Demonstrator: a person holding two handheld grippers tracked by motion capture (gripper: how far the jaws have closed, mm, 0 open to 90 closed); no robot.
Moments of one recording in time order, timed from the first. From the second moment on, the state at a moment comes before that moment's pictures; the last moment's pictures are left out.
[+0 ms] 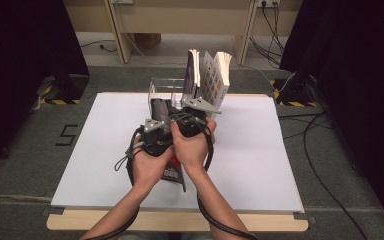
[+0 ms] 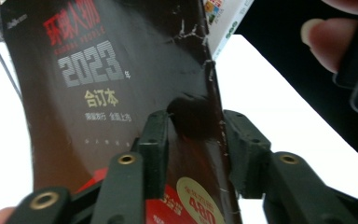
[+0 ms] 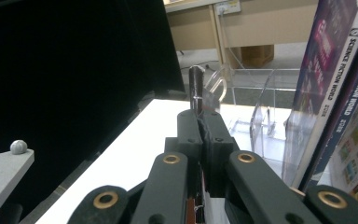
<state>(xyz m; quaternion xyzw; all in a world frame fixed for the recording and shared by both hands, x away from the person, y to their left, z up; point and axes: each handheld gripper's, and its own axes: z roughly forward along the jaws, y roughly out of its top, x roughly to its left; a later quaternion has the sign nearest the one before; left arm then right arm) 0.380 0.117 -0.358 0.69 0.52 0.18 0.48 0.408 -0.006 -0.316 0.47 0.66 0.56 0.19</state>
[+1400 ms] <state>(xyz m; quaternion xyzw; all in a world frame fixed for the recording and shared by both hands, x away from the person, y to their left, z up) 0.372 0.139 -0.361 0.67 0.53 0.19 0.49 0.412 0.009 -0.313 0.43 0.70 0.54 0.17</state>
